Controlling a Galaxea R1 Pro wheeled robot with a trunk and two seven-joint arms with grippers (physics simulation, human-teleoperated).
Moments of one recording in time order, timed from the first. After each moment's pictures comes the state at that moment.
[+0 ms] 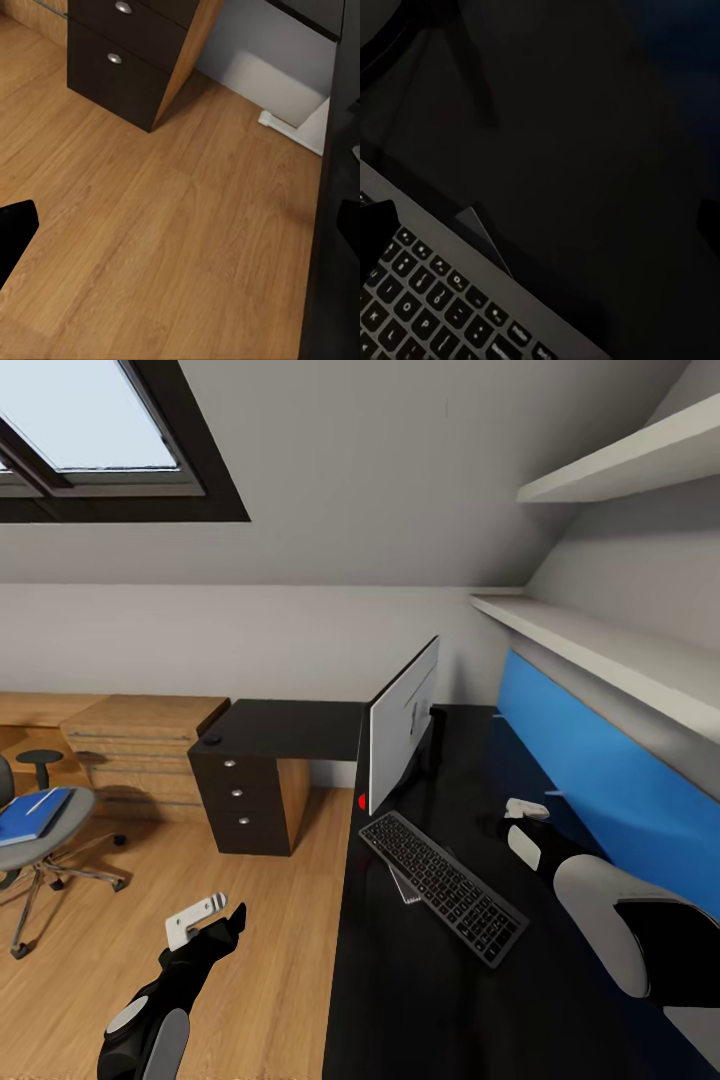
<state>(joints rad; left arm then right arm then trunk) -0.05 -0.12 0.09 -1.62 0.34 0.42 0.24 -1.11 -0.12 0.06 -0.10 -0.30 0.19 -0.08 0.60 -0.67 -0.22</state>
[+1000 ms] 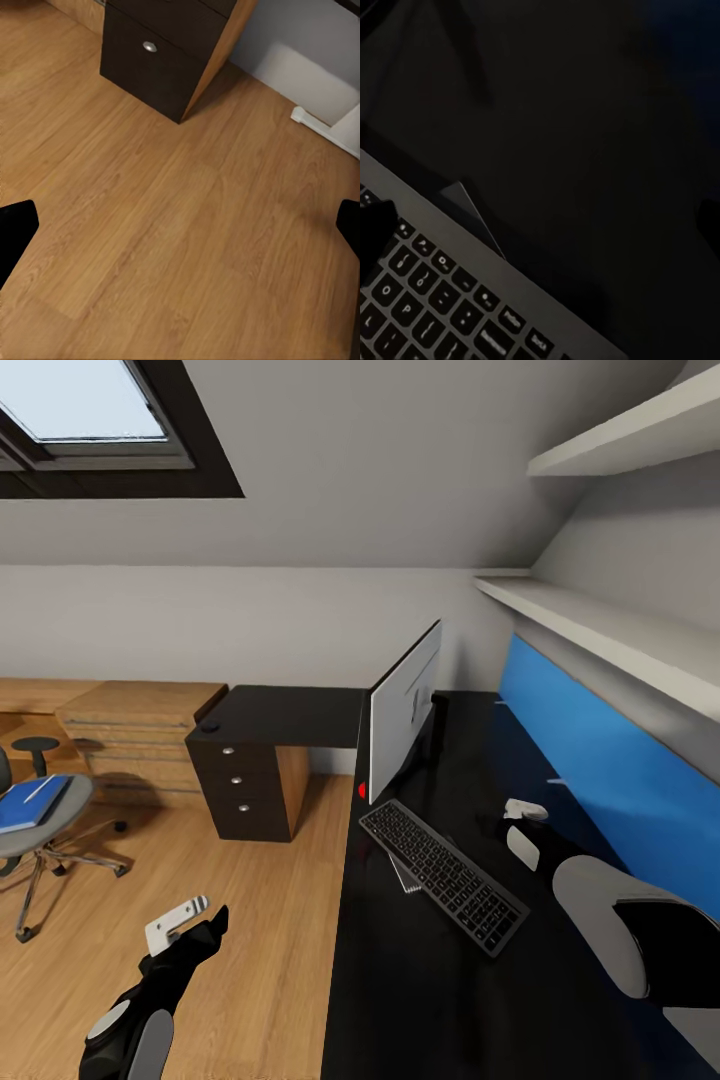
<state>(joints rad) -0.05 -0.12 0.16 -1.62 0.34 0.42 0.24 -1.11 -0.11 0.06 -0.10 -0.30 0.18 -0.08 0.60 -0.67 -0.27</state>
